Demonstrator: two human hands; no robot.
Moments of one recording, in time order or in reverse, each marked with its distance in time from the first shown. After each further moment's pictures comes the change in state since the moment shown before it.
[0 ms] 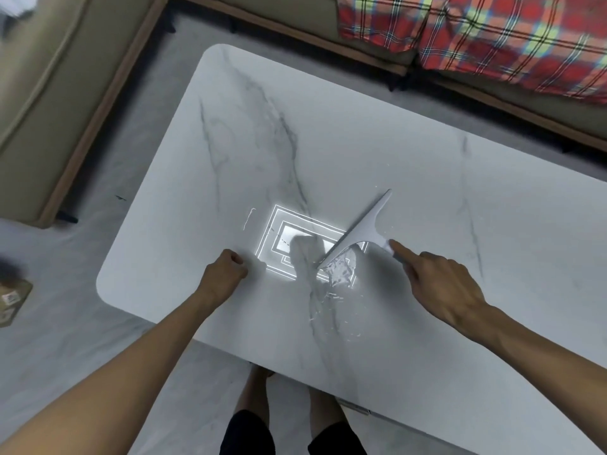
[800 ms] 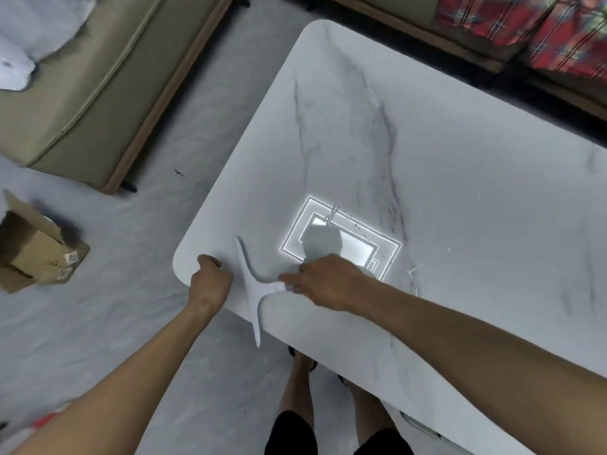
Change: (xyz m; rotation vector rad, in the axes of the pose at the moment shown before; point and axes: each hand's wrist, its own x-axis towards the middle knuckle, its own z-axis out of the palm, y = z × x) left_hand 0.035 -0.140 -0.108 -0.068 0.260 -0.224; right_hand 0.104 -0.299 0.091 -0.218 -0.299 -0.867
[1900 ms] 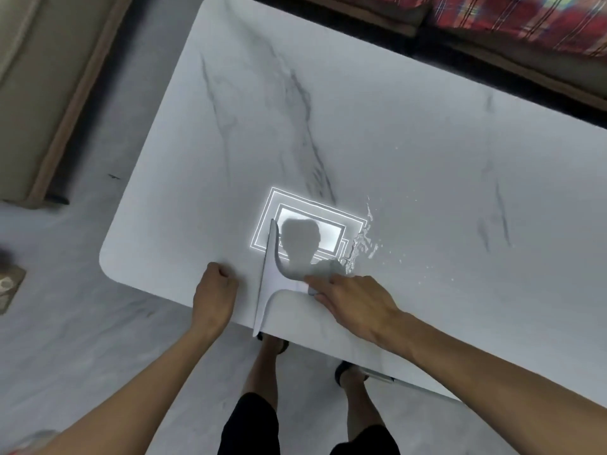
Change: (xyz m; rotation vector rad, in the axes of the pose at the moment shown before) left_hand -0.074 -0.008 0.116 0.098 -0.047 0.305; right_hand -0.183 -0.012 0.072 0.267 0.181 0.427
